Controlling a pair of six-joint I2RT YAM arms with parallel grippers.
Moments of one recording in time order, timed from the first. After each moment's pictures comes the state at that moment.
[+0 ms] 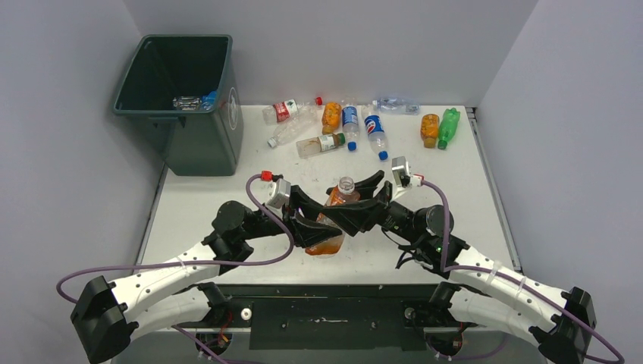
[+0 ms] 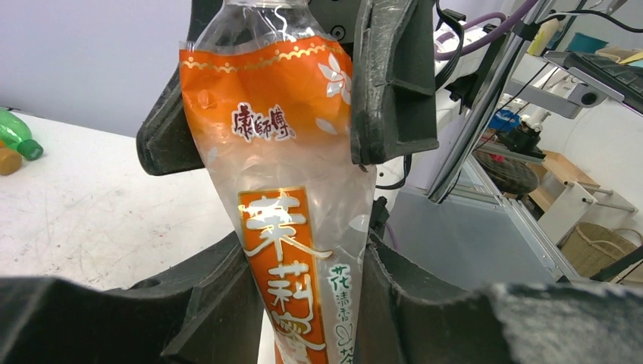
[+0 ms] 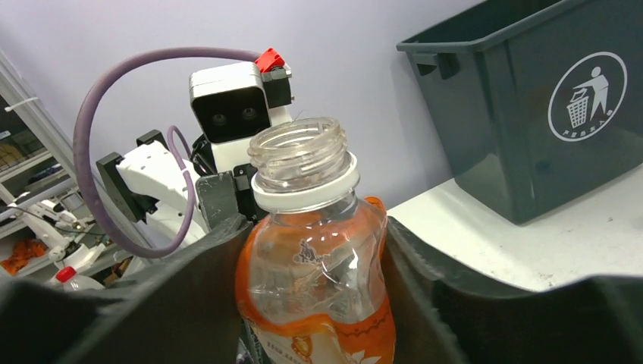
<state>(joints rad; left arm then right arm) -0.89 0.96 0.58 0.73 0.60 -0.48 0.91 0.85 0.62 0.63 -0.28 0.56</state>
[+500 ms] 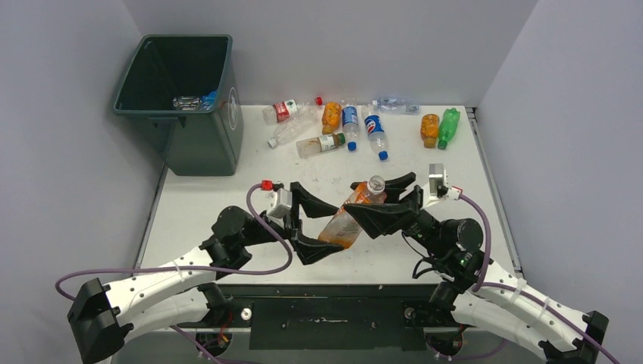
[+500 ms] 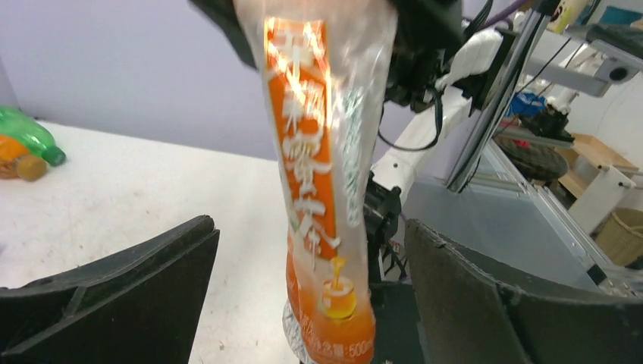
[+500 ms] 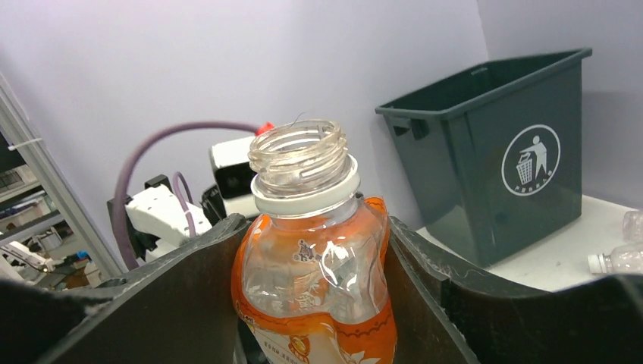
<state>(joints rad) -0.93 0.91 0.57 0.68 0.53 -0.38 0.91 0.68 0.61 0.56 -0.18 0.50</state>
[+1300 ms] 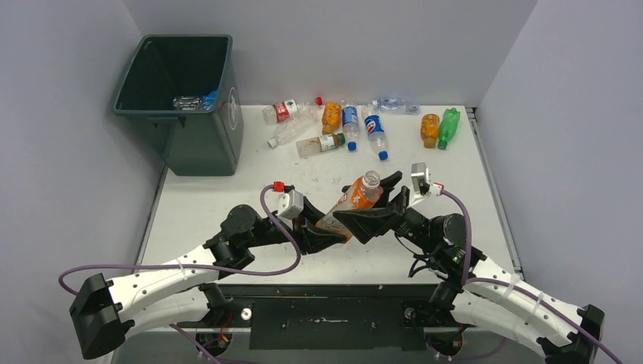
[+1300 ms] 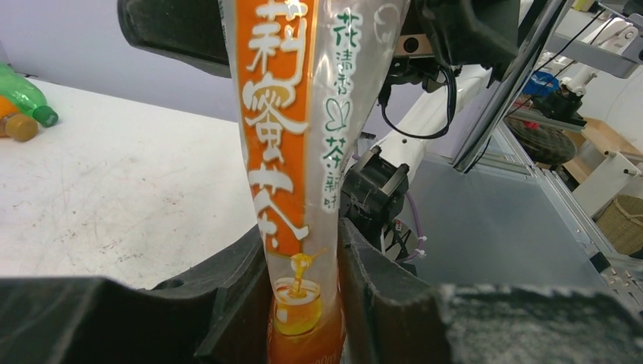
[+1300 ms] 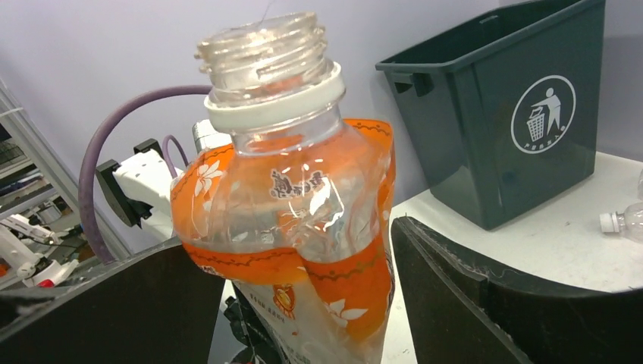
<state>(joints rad) -0.98 0.95 0.59 0.57 0.49 -0.34 0.91 0.71 0.61 0.51 -0.21 0.51</state>
